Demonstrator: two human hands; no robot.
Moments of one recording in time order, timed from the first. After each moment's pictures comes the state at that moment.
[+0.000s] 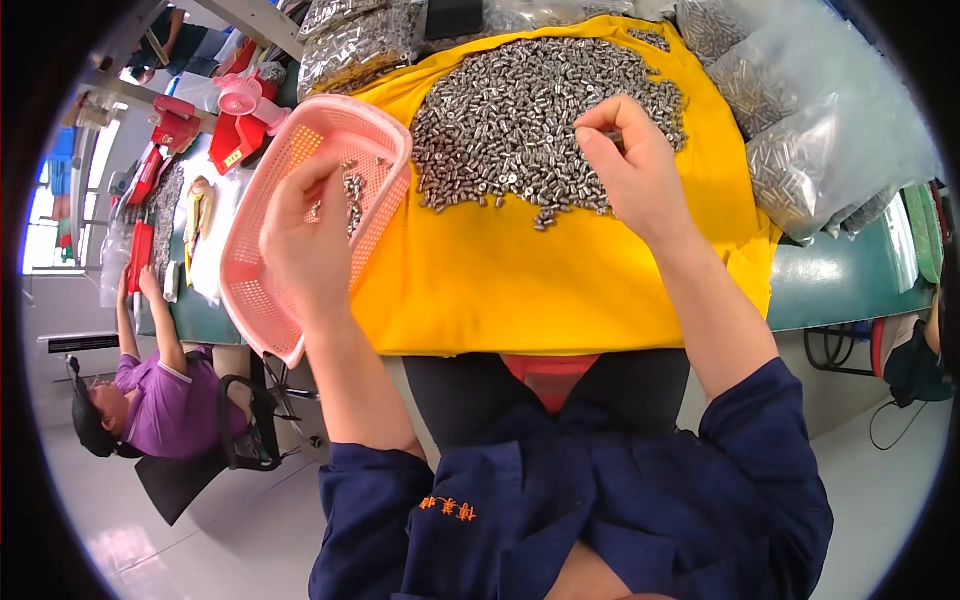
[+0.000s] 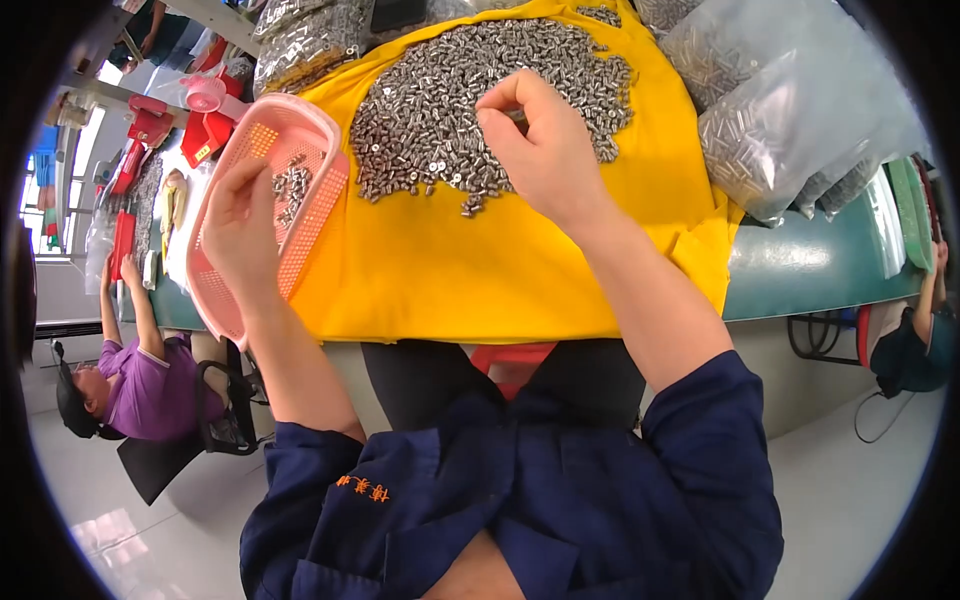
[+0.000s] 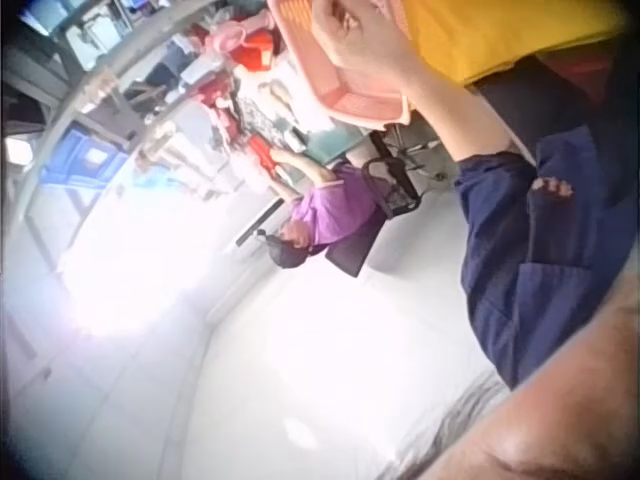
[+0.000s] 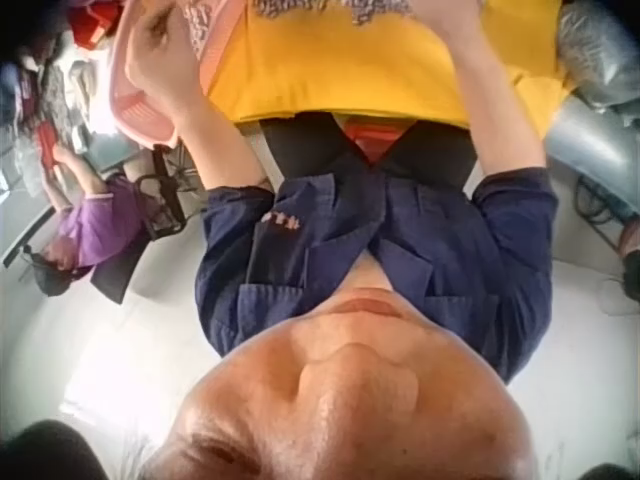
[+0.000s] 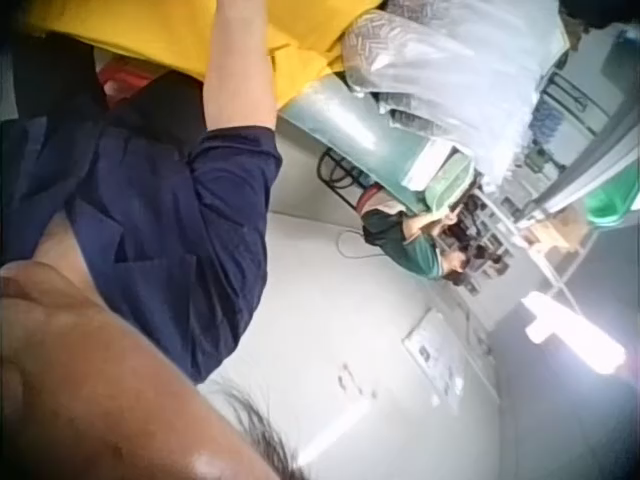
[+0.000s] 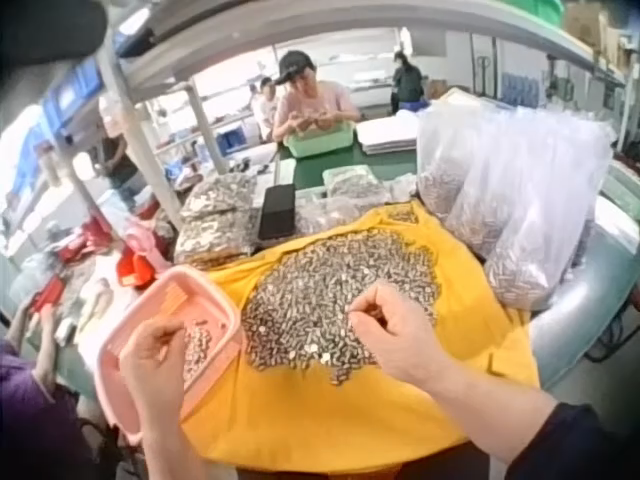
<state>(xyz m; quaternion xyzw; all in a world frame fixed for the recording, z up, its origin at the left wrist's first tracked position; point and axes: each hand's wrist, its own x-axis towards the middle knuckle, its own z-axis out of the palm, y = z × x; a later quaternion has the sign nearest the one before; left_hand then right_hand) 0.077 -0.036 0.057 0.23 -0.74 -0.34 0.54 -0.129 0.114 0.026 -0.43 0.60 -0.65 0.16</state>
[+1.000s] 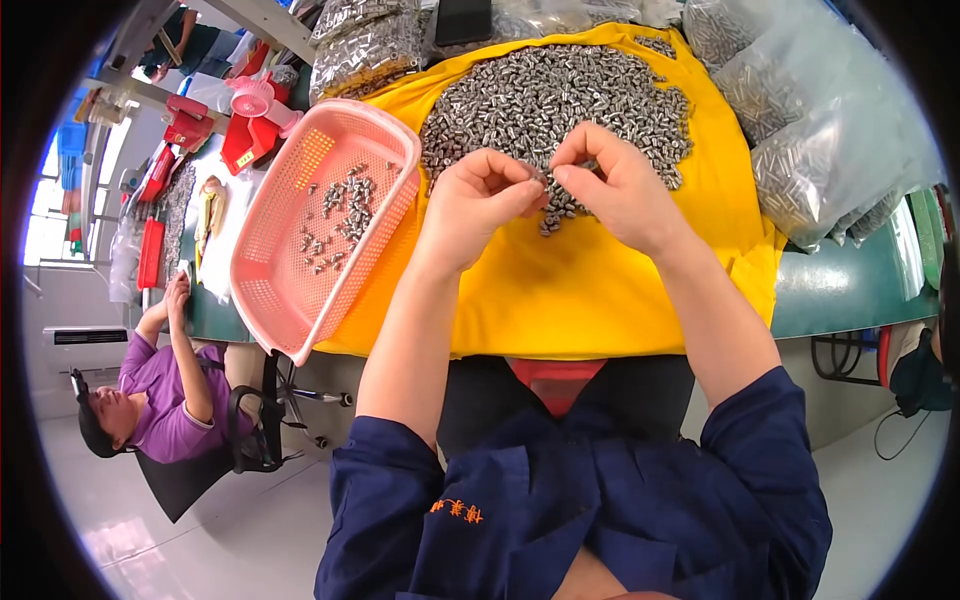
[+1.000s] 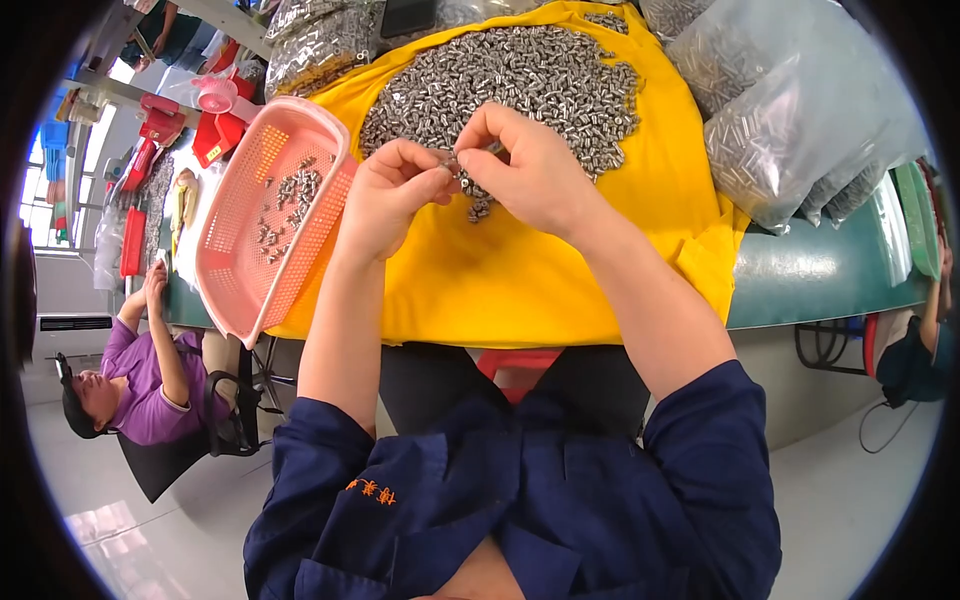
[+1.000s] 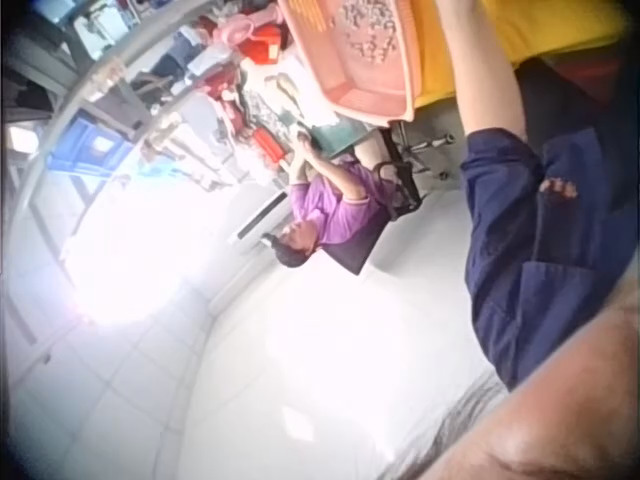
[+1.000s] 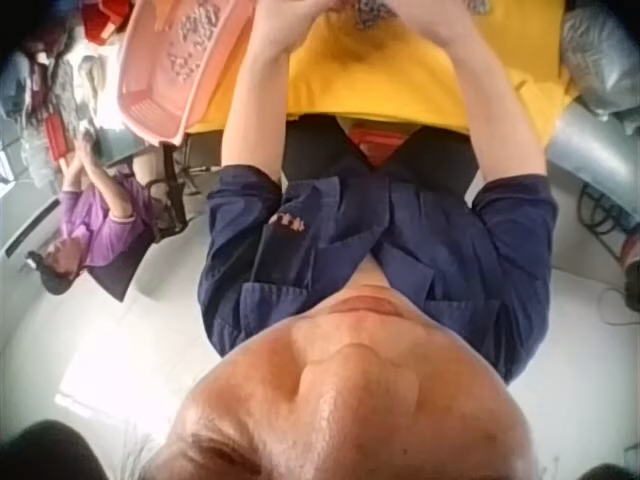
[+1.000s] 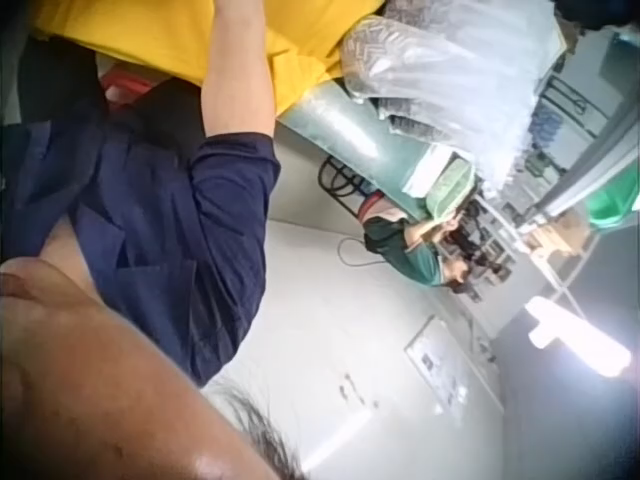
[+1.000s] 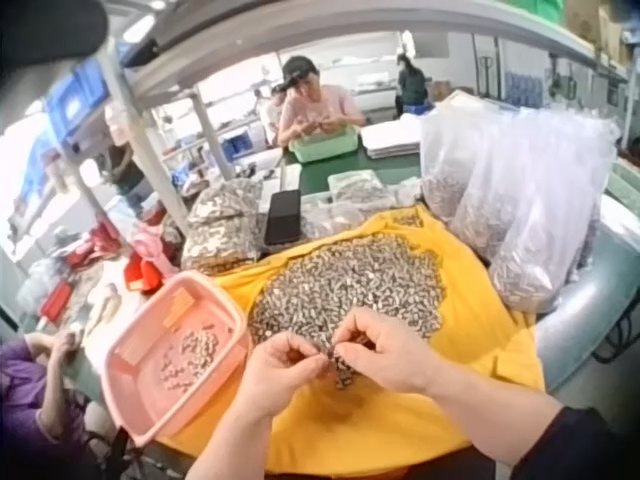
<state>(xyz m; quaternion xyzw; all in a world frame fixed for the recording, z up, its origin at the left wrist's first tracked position) 0.007 -0.001 0.015 0.17 -0.60 -0.76 0.21 -0.127 0.116 0.024 -0.47 0.57 -0.60 0.31</state>
